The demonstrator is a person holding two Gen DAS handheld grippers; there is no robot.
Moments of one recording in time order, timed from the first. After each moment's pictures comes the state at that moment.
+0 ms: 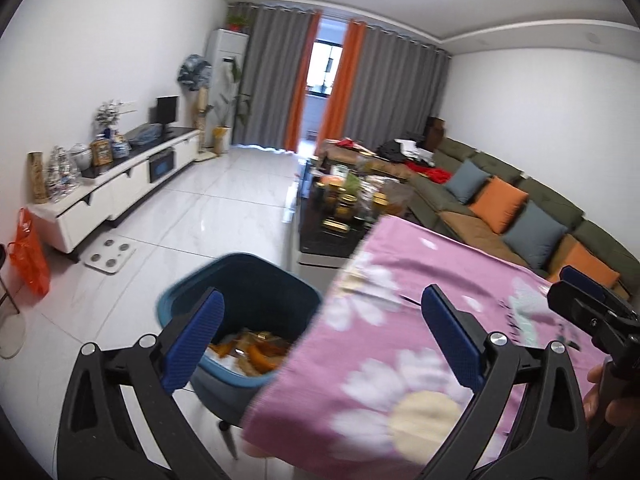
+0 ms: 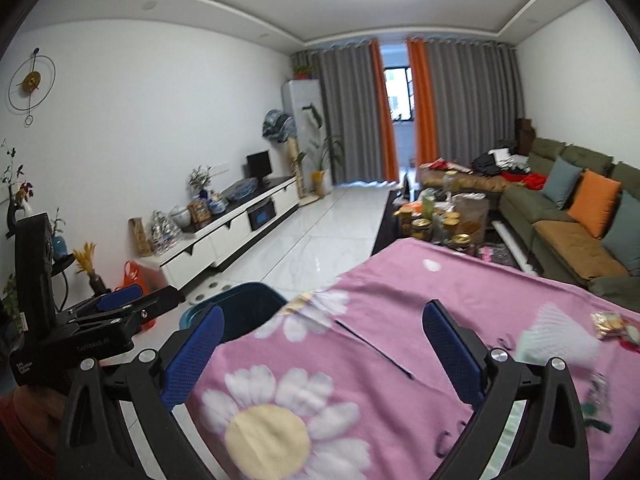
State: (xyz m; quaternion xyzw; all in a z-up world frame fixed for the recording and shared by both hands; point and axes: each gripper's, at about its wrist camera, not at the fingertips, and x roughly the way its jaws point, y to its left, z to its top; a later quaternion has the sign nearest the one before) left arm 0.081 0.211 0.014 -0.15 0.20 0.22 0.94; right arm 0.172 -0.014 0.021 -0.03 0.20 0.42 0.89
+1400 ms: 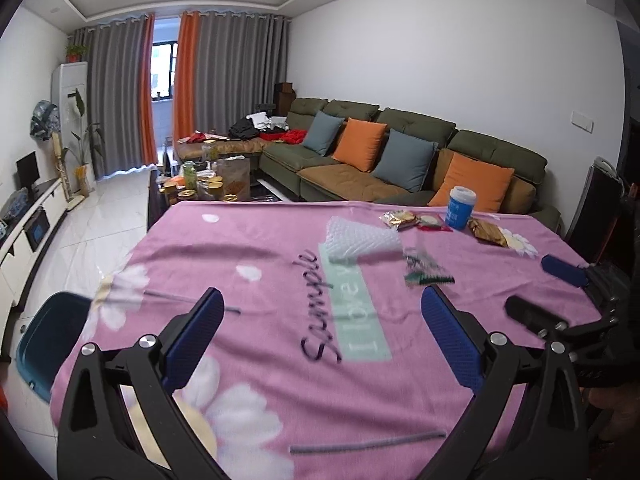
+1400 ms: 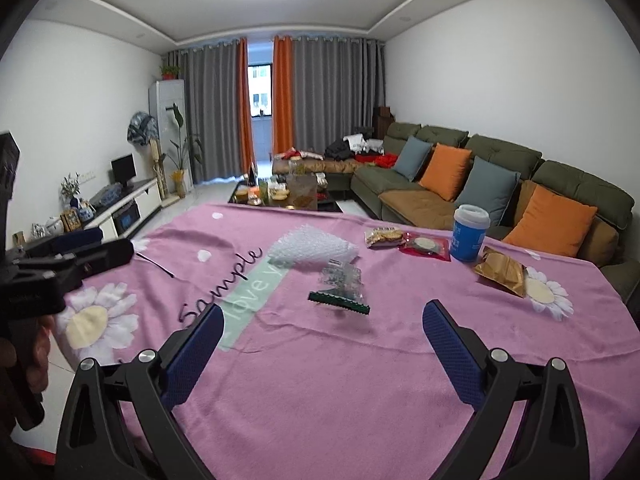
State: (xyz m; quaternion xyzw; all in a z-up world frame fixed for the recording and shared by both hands) left arm 0.174 0.008 0.016 -0.03 0.24 -0.03 0.97; right arm 0.169 -0.218 -0.030 -0.04 0.23 0.17 0.96
